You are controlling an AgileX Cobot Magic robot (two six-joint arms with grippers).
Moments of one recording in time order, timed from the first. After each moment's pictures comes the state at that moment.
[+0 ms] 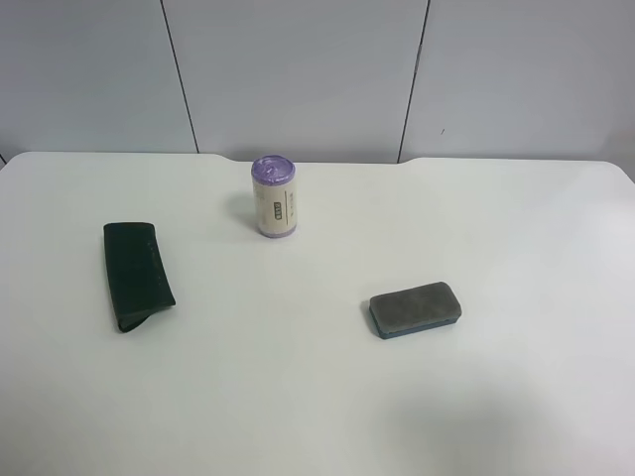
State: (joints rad) left arm -0.04 -0.01 -0.51 -0.02 1.06 0.01; right arm 0.05 0.00 -0.51 0.03 1.06 -0.03
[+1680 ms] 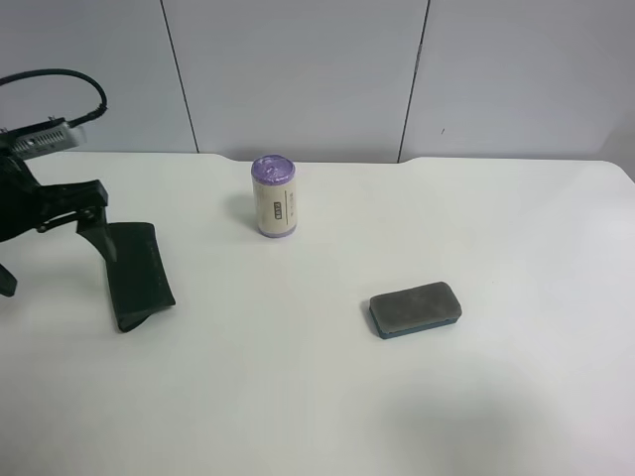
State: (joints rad) left arm -0.12 1.54 -0.92 -0.13 0.87 -0.40; right arm 0.05 0.00 -0.51 0.03 1.06 -0.03
